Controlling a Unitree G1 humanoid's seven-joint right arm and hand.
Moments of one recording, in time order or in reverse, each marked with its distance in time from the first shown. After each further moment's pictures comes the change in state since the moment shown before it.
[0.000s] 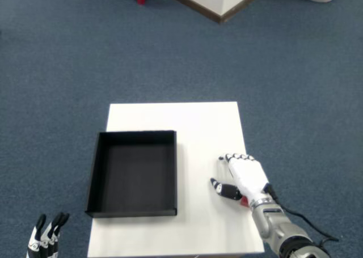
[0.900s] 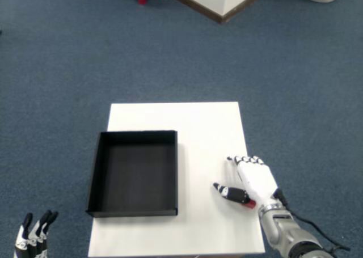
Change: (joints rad) arm 0.023 -0.036 -0.015 0.044 0.004 -0.080 -0.059
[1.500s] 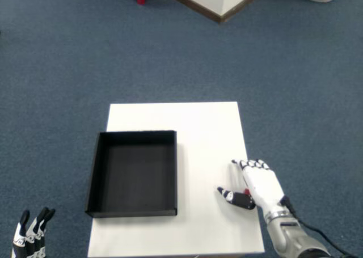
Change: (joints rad) arm 0.041 -0.035 0.000 0.004 0.000 -0.057 -0.037
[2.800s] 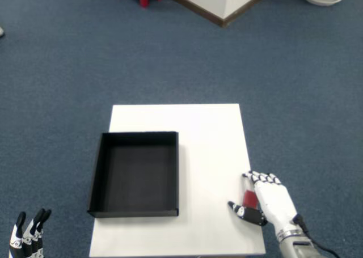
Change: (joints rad) arm 0.090 -0.055 0.005 0.015 -0.011 -0.036 -0.054
